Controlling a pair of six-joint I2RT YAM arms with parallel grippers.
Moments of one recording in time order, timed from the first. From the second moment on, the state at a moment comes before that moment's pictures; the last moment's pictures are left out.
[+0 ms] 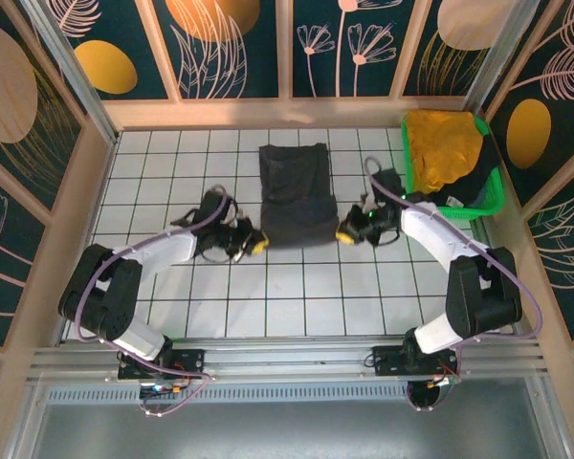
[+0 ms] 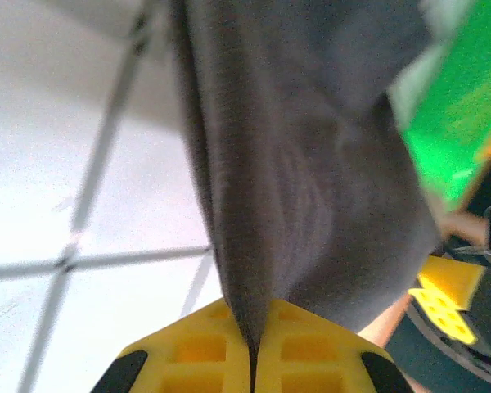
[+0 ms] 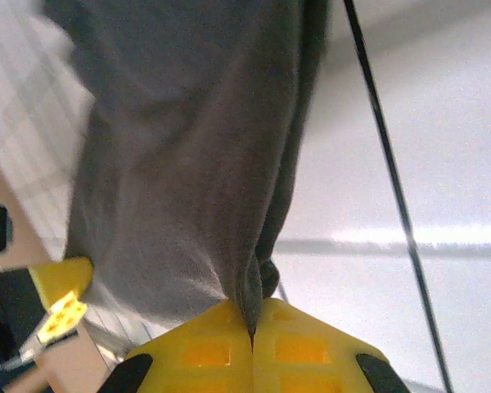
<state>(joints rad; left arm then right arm) -0.46 1.54 0.77 -0.18 0.62 -1.18 0.31 1.49 0.97 -0.71 -0.57 0.74</state>
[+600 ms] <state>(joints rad) -0.46 1.37 0.86 -0.30 0.61 -1.17 0.38 1.41 1.10 -0.83 -0.57 0.79</state>
